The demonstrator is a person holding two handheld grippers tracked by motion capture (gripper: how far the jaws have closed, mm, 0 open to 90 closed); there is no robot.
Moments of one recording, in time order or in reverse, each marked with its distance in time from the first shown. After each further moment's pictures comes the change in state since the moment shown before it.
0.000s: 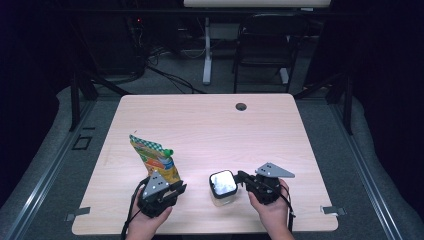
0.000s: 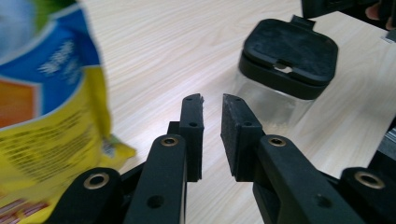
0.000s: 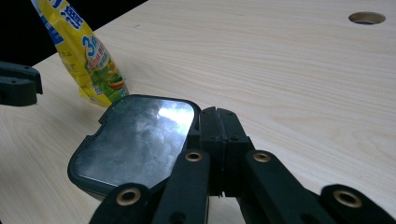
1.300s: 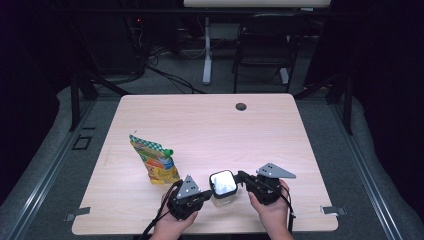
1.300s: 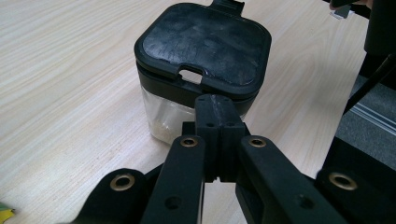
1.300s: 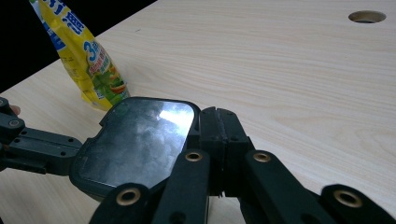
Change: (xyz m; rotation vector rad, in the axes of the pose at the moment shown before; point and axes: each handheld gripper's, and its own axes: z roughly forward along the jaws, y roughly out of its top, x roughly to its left) left arm -0.042 0.011 0.048 0.077 -0.141 0.067; right arm -0.001 -0.002 0.000 -0.017 0.008 0.021
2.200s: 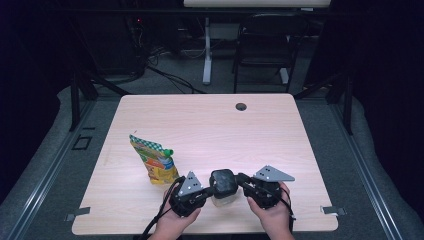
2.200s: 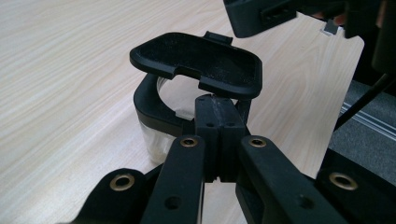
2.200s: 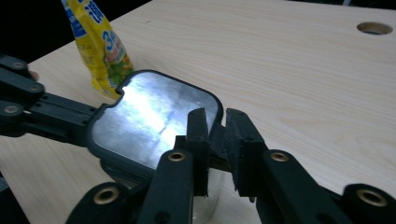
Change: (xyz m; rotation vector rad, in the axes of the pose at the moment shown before) left arm -0.004 0.016 -0.004 -0.040 -0.005 0.024; right arm 0.016 0.007 -0.013 0.028 0.008 -0.098
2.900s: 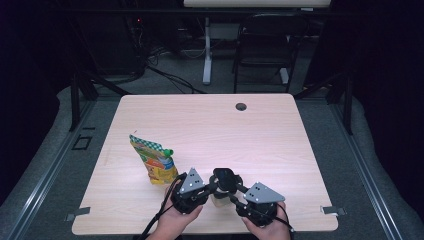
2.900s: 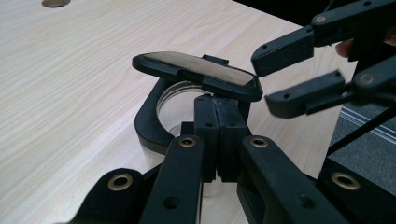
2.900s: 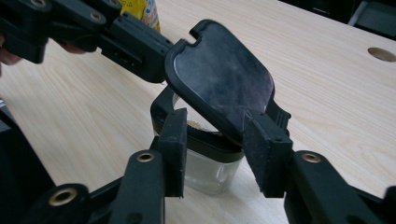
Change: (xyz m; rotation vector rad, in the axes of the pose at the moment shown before) left arm -0.002 0.014 -0.001 -0.018 0.001 0.018; right arm 0.036 -0.017 -0.011 0.033 -0.024 -0.208
